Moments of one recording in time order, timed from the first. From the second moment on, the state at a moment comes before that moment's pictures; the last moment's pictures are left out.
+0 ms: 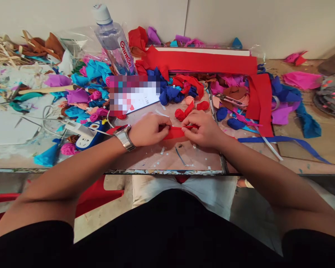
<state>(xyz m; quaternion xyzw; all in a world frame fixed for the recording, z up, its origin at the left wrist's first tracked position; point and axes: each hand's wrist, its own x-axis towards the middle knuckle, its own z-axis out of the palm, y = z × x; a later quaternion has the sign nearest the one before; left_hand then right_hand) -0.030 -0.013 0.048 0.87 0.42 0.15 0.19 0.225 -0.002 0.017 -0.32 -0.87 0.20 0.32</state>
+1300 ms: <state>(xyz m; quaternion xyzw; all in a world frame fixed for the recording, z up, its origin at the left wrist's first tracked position) -0.025 -0.016 0.049 0.85 0.38 0.16 0.33 0.221 -0.011 0.026 -0.29 -0.89 0.20 0.29</state>
